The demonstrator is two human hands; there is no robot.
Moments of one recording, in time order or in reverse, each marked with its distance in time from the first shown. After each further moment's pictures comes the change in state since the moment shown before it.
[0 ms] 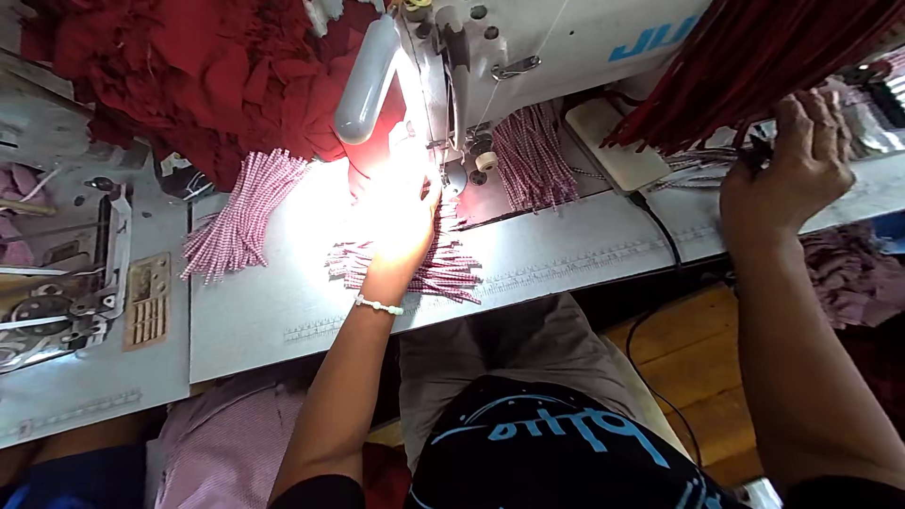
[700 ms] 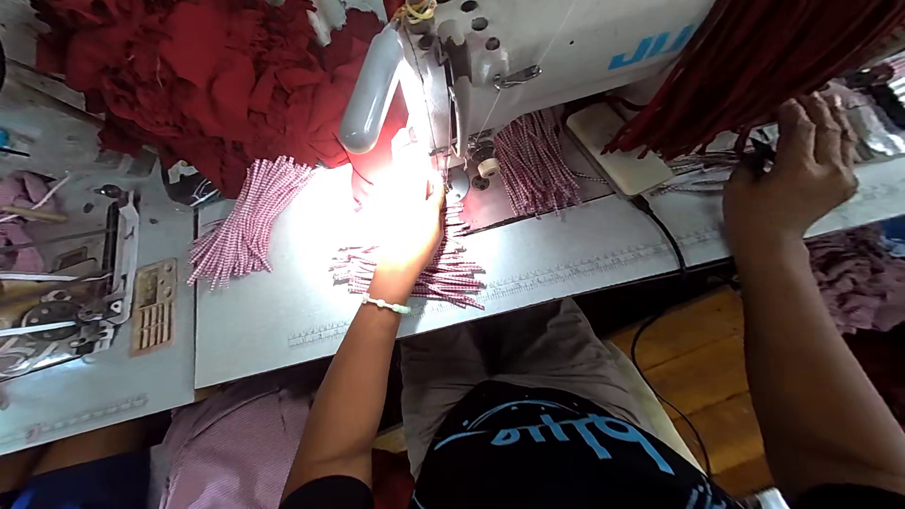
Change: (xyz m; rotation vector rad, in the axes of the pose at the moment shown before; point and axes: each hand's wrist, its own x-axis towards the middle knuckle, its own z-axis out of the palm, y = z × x) left_hand 0.004 -0.002 0.005 -0.090 0.015 -0.009; right_hand -0.007 0.007 -0.003 0.036 -0.055 0.003
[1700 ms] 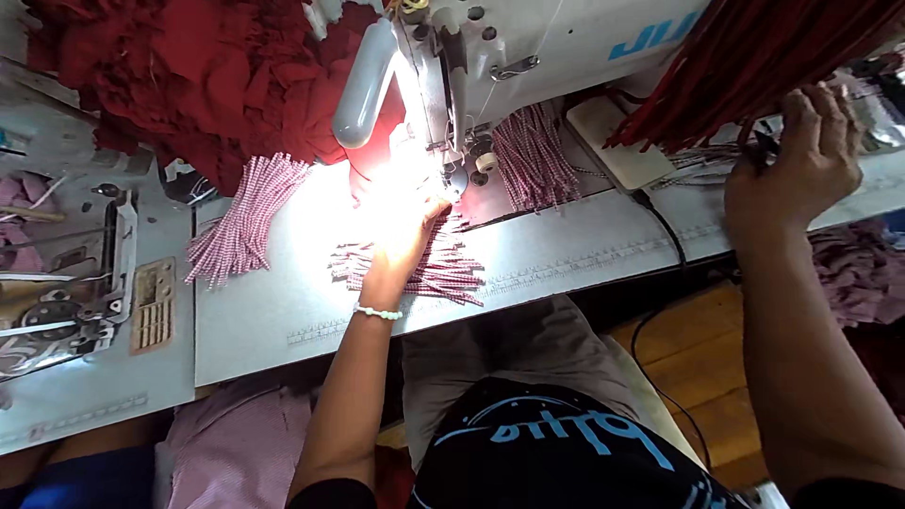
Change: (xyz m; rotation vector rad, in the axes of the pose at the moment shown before) left_hand -0.017 -0.013 -0.002 -0.262 0.069 0.133; right_hand 0.000 -0.001 -0.001 0.000 -0.007 -0.002
